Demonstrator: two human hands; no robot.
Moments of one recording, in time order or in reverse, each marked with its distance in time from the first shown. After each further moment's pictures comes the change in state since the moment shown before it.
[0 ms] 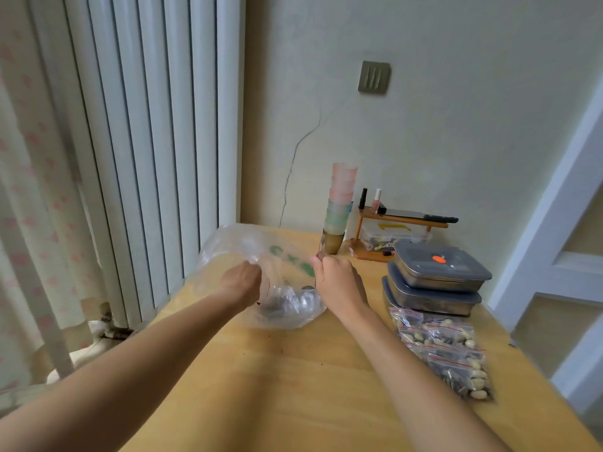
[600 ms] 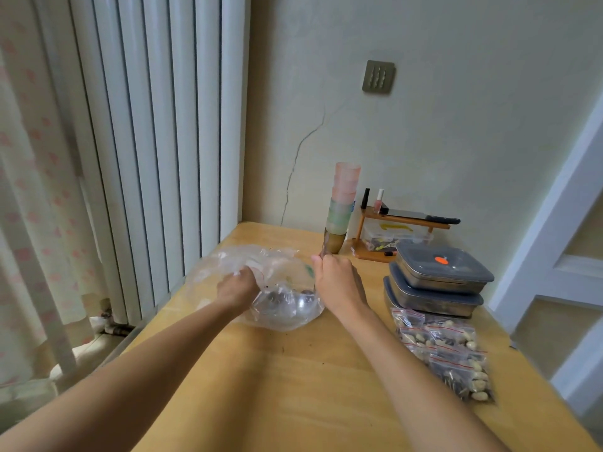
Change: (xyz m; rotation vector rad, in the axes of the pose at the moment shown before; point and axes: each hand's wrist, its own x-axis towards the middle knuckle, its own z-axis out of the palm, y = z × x) left_hand 0.007 -0.017 0.024 -0.184 -0.040 -0.092; right_hand 0.000 -0.010 0.000 0.016 -0.025 0.065
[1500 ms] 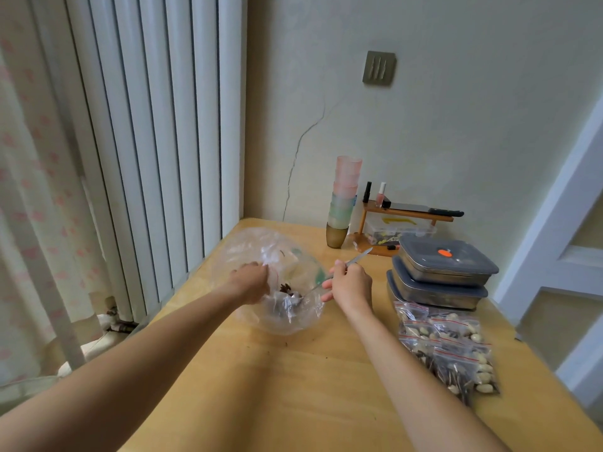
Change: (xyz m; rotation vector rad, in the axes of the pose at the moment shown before) left_hand 0.017 0.006 0.000 0.415 -0.145 0.319; right_hand -0.005 0.026 0.021 0.558 0.017 0.531
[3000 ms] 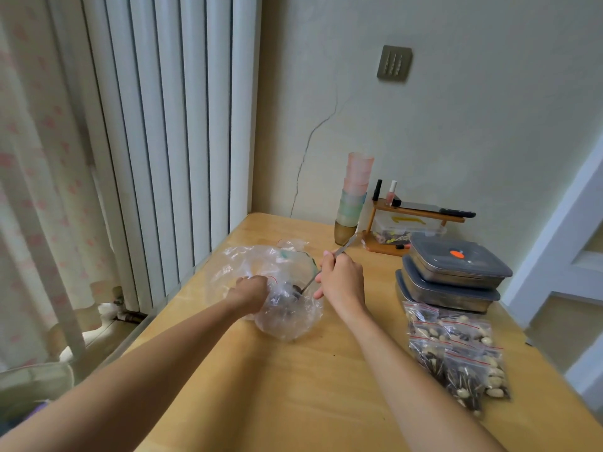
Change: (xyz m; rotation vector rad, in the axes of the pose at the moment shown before) left_hand -0.009 -0.016 0.036 -0.203 -0.051 -0.195; right_hand -0.017 -0.022 0.022 -0.164 -0.021 -0.201
